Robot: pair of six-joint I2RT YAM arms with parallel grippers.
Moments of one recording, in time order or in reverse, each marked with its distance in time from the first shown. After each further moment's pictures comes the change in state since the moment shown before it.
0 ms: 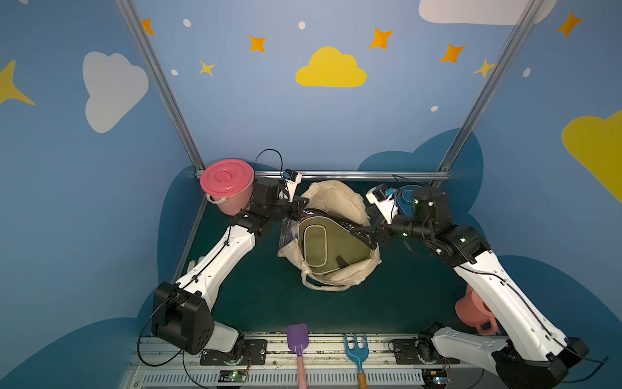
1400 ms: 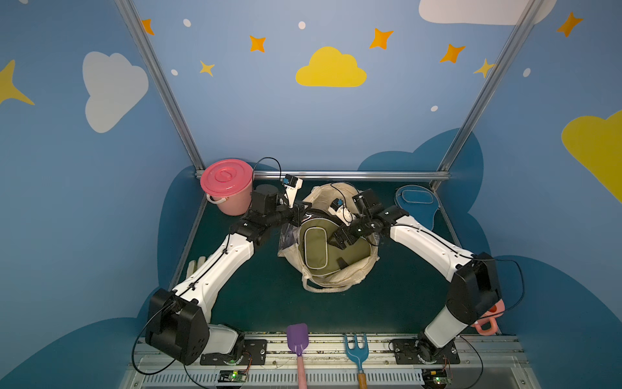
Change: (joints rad) left arm -0.019 -0.059 -0.112 0.113 0.045 -0.037; right arm 0.002 0.521 0.052 0.013 0.093 -0.025
